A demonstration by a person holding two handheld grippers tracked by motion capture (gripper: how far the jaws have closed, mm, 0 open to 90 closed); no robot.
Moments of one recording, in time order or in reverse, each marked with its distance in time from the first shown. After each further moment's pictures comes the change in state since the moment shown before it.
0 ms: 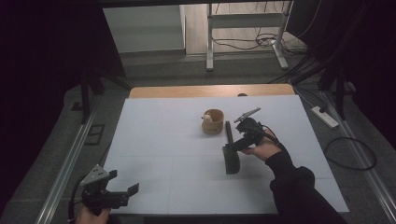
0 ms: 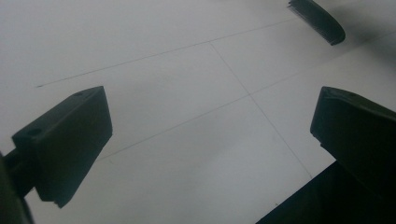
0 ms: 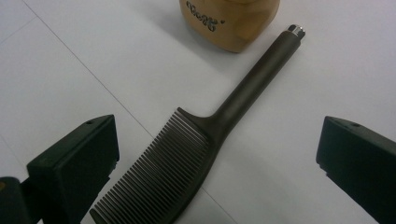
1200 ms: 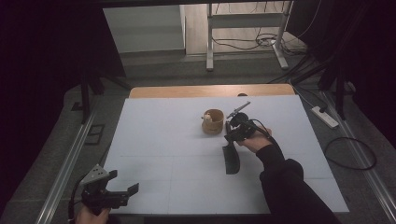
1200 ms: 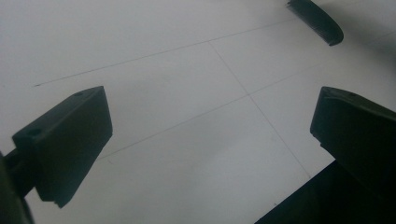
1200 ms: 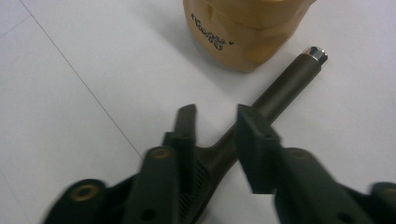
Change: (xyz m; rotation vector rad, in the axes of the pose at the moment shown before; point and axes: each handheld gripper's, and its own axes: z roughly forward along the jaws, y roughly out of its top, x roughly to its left) left arm 0.001 0.000 0.000 0.003 -0.009 -0.007; right arm -0.009 0.023 0.024 0.057 0.061 -0.057
